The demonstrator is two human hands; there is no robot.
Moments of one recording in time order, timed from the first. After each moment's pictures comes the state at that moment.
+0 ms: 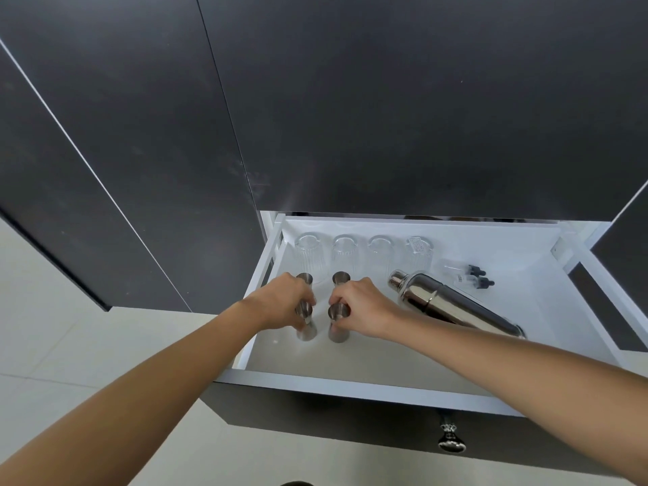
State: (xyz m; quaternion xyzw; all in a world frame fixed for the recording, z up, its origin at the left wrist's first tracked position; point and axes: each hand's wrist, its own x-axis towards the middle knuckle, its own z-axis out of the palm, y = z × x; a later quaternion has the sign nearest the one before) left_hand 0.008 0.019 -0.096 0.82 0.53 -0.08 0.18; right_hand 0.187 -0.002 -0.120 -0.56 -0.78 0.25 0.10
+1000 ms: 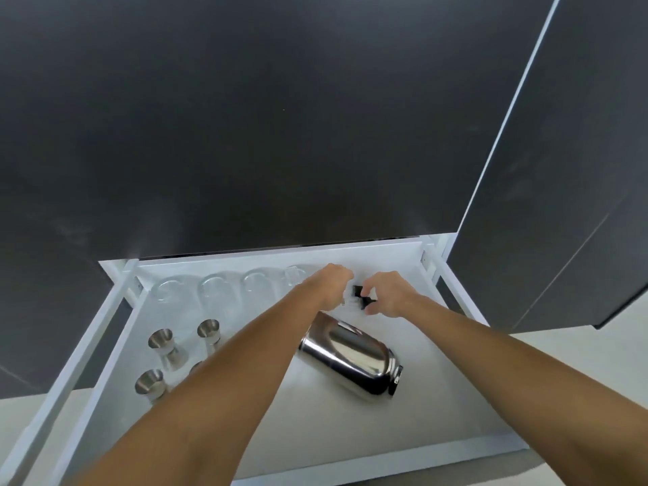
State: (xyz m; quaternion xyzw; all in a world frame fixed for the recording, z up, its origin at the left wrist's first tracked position) left_hand 0.296 0.089 -0.118 0.90 0.42 -0.06 0.15; right_hand 0.435 0.032 -0.126 -0.75 -0.63 0.19 0.02
